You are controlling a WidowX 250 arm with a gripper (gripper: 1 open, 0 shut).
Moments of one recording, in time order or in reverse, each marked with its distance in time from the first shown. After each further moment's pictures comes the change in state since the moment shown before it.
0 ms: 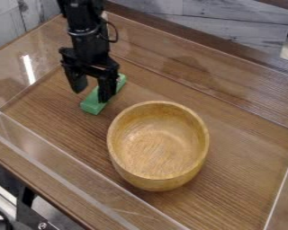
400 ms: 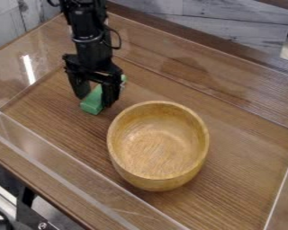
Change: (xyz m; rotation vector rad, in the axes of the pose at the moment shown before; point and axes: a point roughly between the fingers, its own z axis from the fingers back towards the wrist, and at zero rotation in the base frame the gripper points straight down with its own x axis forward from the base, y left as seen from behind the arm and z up) arm 0.002 -0.003 -0.010 -0.009 0.013 0.022
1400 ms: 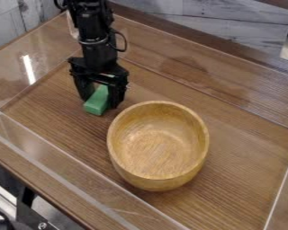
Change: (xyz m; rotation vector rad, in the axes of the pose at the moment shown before) arm 0.005 -0.004 -0.005 -0.010 0.013 0.036
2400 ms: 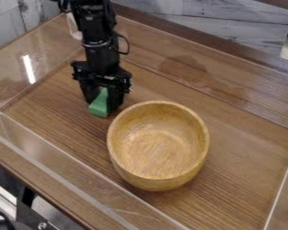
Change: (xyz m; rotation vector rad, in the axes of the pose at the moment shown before) arm 0.001 -0.003 -0.007 -0.020 0.031 0.020
